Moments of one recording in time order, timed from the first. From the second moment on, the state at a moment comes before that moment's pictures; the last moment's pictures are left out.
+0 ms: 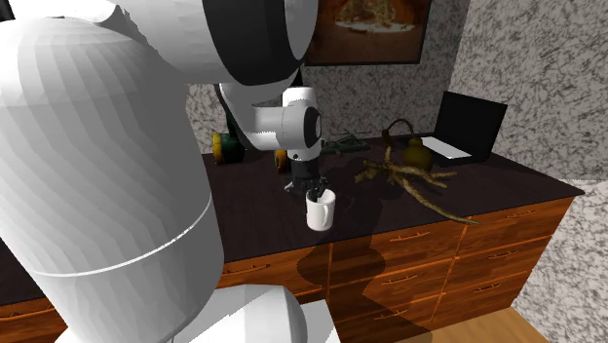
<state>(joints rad) -0.05 -0.06 -0.45 -2.36 -0.15 2.29 -0.50</state>
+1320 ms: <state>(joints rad) -0.04 -0.15 -0.43 -2.28 -0.17 2.12 -0.48</state>
